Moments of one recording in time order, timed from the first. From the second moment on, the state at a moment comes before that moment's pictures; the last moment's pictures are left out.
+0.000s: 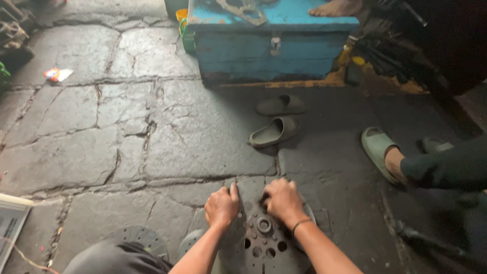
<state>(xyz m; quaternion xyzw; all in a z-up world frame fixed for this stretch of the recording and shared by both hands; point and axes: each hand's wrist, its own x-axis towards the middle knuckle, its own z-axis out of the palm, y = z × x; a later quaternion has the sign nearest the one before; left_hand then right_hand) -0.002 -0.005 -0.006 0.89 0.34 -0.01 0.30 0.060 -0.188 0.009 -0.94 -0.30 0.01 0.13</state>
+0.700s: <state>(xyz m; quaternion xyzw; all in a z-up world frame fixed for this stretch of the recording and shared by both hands) -0.002 -0.006 -0.005 0.90 0.32 0.02 0.30 0.057 -0.194 0.017 -0.95 -0.26 0.00 0.14</state>
